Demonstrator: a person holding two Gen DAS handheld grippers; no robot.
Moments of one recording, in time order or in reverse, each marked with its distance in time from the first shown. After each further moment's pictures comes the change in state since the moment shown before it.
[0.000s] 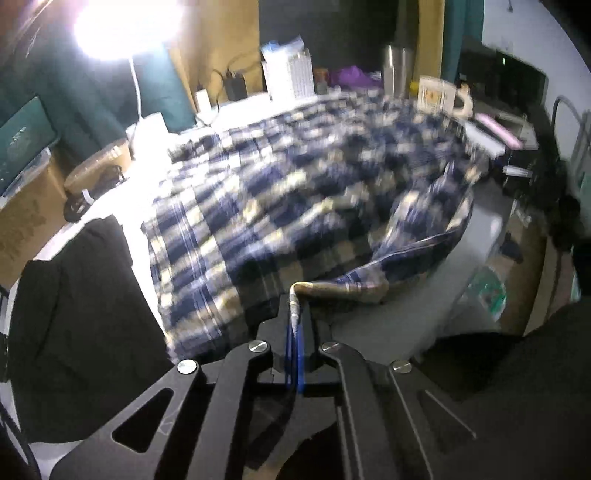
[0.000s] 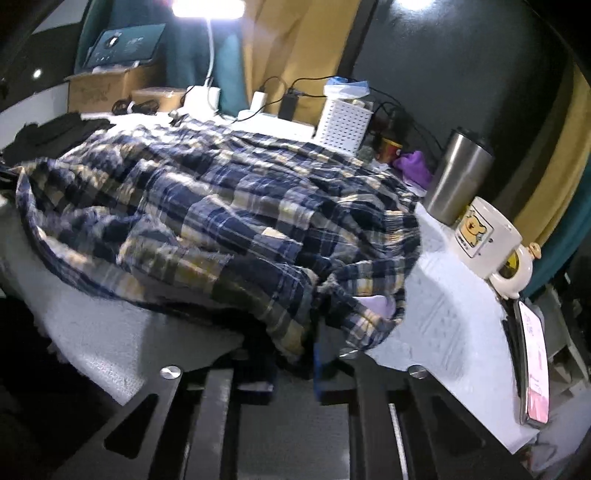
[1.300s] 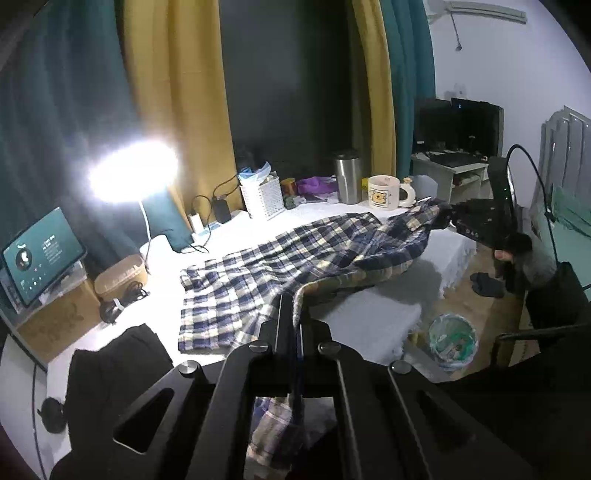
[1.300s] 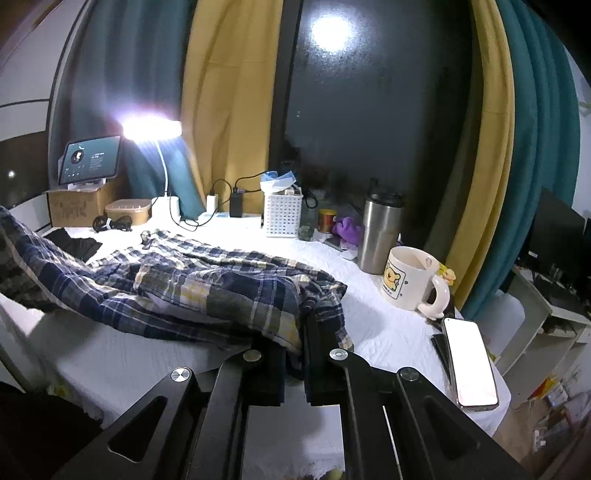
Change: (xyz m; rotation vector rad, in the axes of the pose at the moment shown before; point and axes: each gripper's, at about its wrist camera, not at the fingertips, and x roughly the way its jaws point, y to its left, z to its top) left arm -0.138 -0.030 0.053 0.122 -0.301 -0.032; right arm -0.113 -0.045 0.030 0.207 -0.244 -0.084
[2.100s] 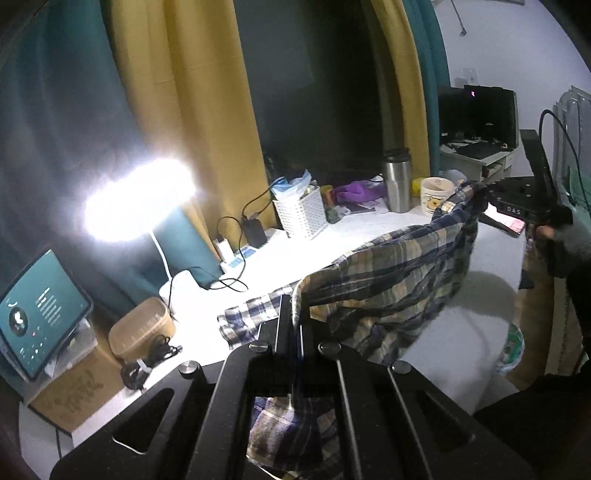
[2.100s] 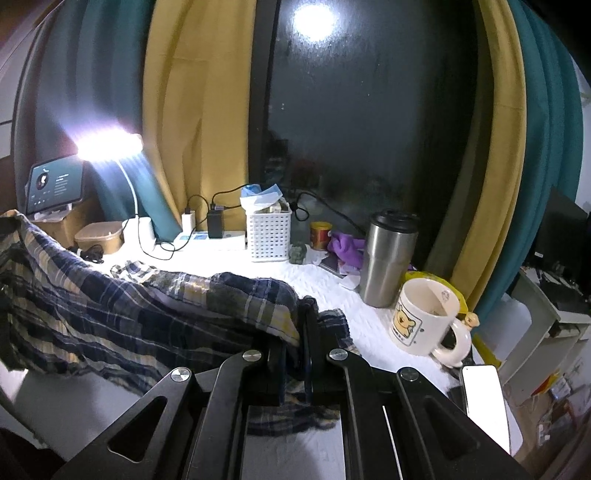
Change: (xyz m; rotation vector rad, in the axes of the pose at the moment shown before) left arm 0.101 0.094 0.059 0.087 -0.008 0.042; right arm 0.093 -0.007 0.074 0.063 0.039 -0.035
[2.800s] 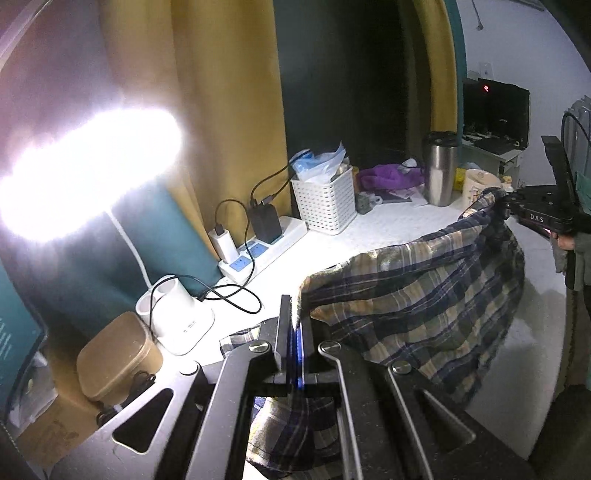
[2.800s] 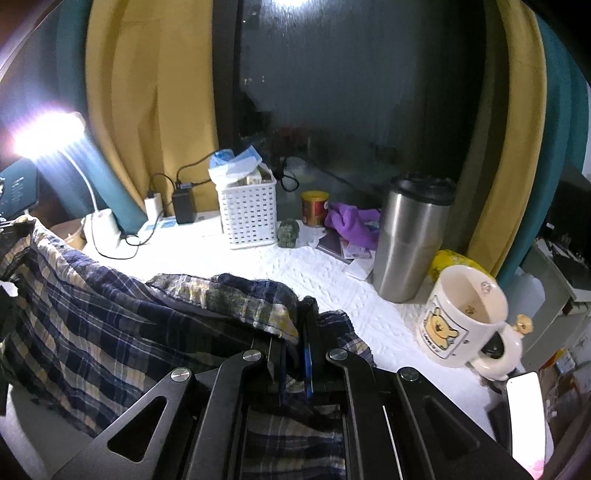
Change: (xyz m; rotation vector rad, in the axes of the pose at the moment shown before) left arm 0.129 0.067 0.011 -0.027 0.072 -0.061; right arm 0.119 -0.002 0.013 0.072 0.137 -0.035
